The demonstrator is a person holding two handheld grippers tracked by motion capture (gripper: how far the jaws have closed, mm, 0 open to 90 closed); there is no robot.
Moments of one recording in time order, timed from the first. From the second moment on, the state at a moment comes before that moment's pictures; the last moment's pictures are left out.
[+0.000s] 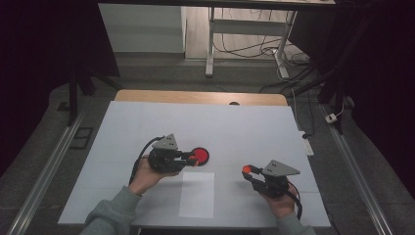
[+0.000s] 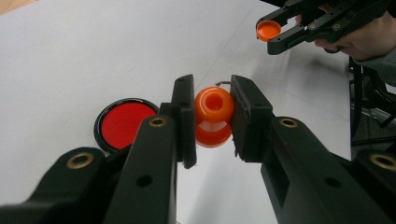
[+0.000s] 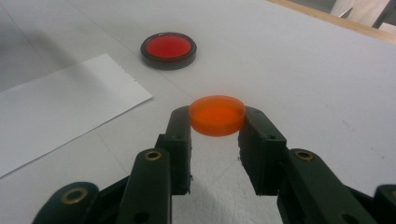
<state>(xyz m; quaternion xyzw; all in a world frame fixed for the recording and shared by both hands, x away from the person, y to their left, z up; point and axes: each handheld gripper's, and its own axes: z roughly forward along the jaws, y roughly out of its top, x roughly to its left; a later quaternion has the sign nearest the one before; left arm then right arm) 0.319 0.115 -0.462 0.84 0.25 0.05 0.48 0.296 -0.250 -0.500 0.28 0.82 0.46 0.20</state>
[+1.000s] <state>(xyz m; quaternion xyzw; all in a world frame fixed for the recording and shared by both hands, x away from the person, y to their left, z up) 0.309 0.105 -0.477 0.86 0.23 0.02 0.46 0.297 -0.246 -0.501 0.28 0.82 0.46 0.20</state>
